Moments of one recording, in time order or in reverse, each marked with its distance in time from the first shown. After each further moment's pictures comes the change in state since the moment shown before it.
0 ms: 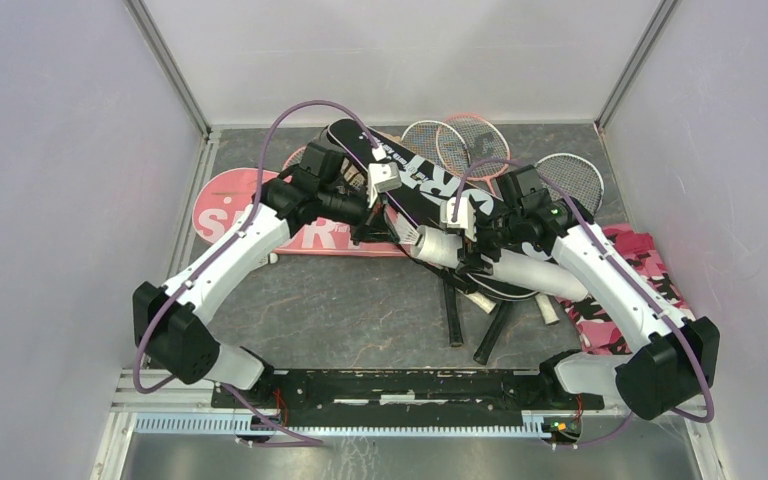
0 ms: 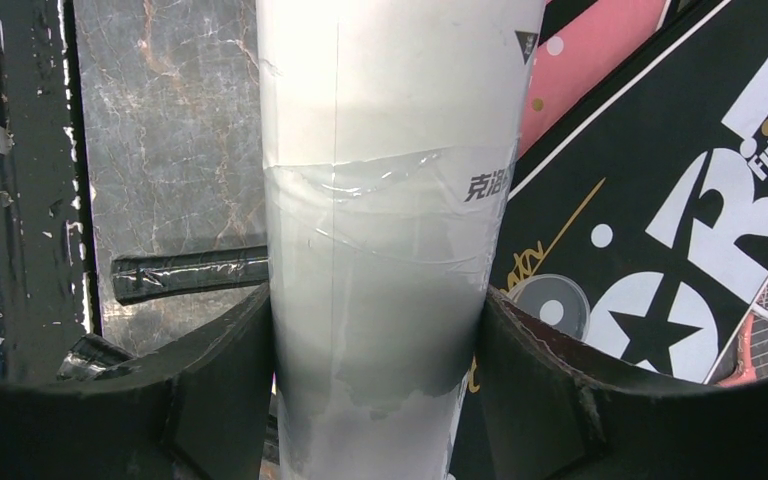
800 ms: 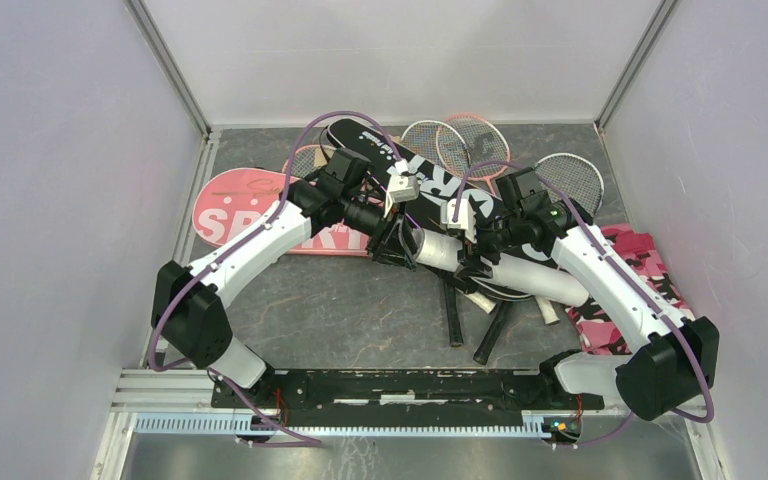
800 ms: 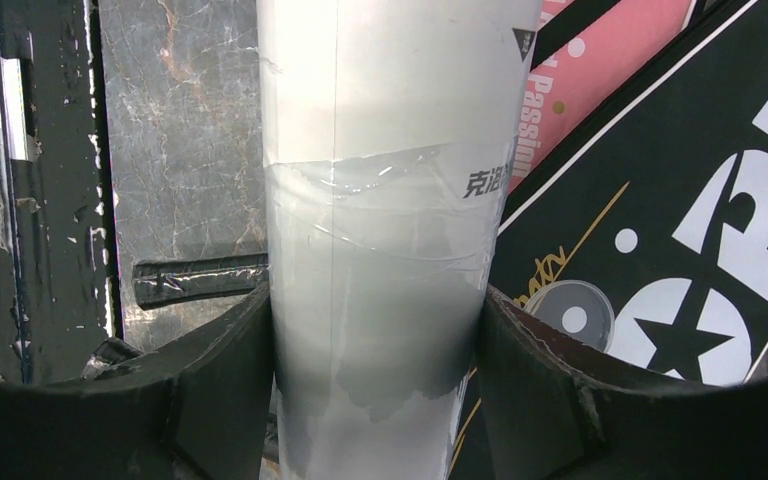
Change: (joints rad) left arm -0.077 0.116 0.001 0.054 0.233 -0.024; right arm 0.000 -0.003 -0.018 -0.001 -0.030 0.021
